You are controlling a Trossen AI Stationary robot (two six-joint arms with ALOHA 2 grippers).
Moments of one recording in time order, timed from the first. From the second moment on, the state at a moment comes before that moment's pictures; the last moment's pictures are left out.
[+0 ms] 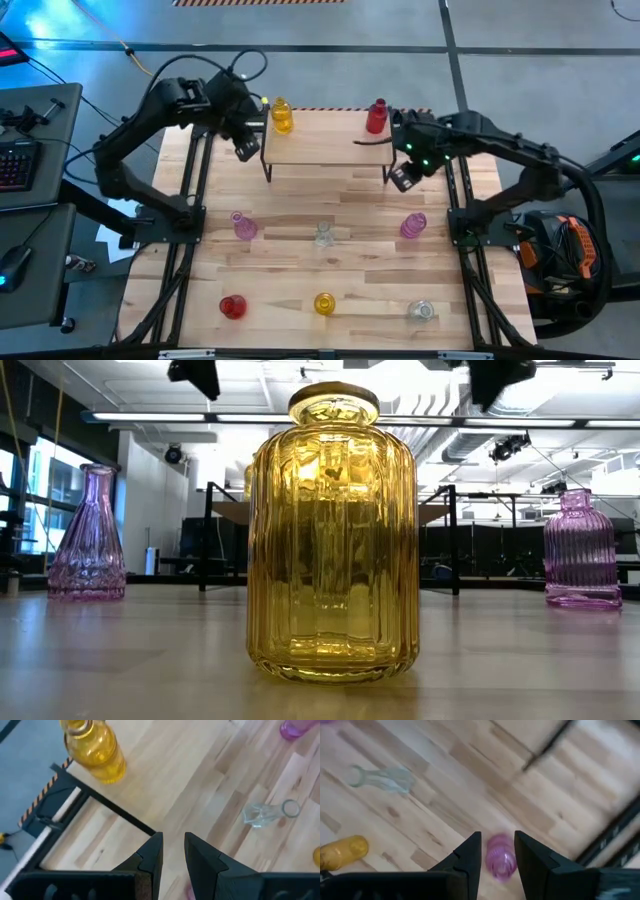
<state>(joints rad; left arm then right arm) 0.49 1.41 1.82 -1.45 -0.04 -0.09 -0.20 1.38 1.66 -1.57 0.05 0.71</state>
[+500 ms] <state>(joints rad) 0.47 1.35 1.73 -1.44 -0.04 -0.13 -0.05 1.25 1.30 -1.56 -0.06 1.02</state>
